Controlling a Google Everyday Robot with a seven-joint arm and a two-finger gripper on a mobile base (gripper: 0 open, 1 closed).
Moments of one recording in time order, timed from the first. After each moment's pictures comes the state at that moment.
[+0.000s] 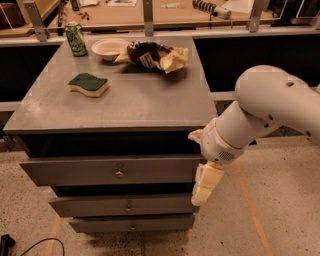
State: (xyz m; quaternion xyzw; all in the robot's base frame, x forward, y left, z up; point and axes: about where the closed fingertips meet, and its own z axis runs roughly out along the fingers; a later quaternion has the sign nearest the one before) arm 0.453 -0.087 0.774 -0.67 0.71 0.14 0.18
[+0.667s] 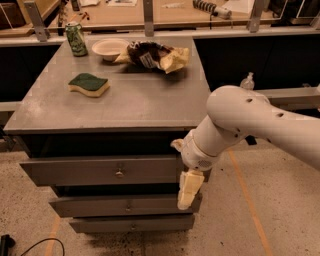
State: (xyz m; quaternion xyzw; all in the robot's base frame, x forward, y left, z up) arm 0.468 -0.050 0.723 -0.71 0.67 0.14 0.17
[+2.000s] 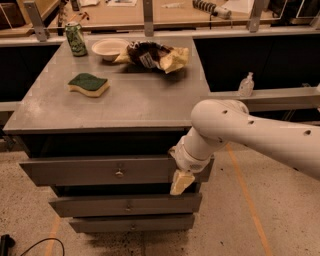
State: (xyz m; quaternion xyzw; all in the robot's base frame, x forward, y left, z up) arm 0.496 -0.047 0.669 -0.72 0.67 0.10 0.15
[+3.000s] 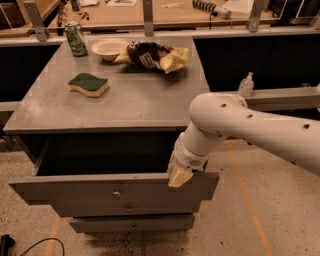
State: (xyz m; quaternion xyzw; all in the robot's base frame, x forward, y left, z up) arm 0.496 -0.047 0.680 -0.73 0.67 0.11 0.13
